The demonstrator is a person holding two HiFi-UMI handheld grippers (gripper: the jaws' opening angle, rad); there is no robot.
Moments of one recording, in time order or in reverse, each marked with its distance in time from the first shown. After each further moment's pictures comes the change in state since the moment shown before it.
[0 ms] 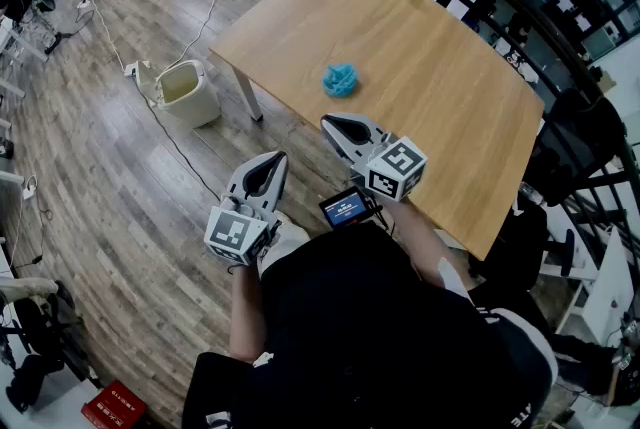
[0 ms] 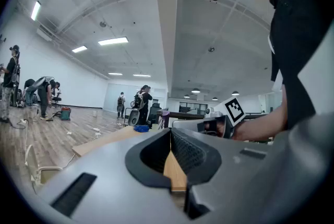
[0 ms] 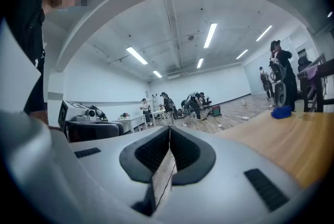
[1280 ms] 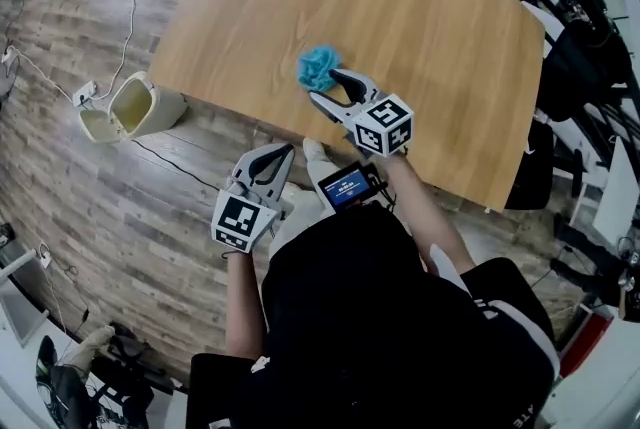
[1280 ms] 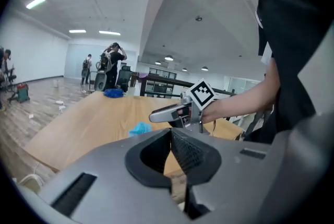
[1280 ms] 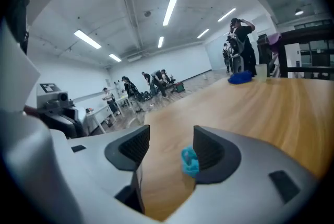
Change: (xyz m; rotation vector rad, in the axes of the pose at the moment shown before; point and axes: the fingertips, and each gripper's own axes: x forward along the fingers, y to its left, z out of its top) left arm 0.143 0.108 -0.088 -0.021 0.414 -0.395; right arm 0.089 -0.216 -0.104 0.244 0.266 -0.346
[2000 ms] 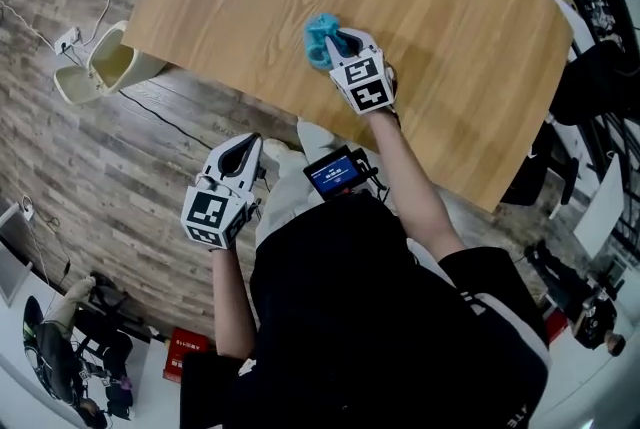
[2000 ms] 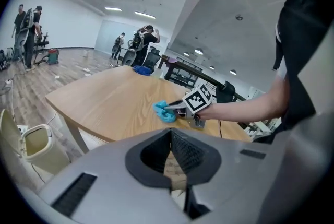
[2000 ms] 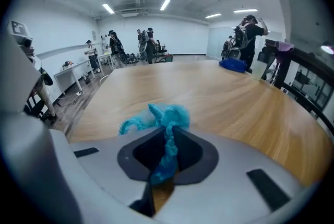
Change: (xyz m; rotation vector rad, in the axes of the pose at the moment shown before) left arm -0.001 0.026 -0.081 -0.318 0.119 0.172; right arm 0.054 -0.107 -0.101 -0.239 0.347 -0.247
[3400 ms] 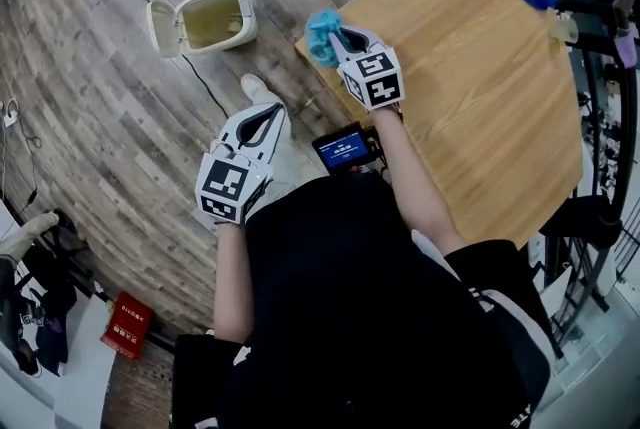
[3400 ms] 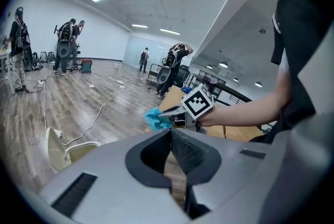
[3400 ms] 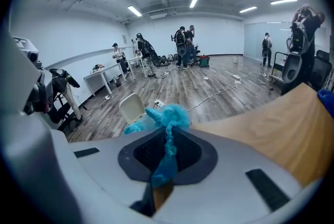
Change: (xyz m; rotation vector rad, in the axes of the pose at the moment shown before) left arm -0.147 0.290 0.053 -0.088 -0.145 0.237; right arm 0.228 0.250 0.249 -0.143 -0.028 0.327
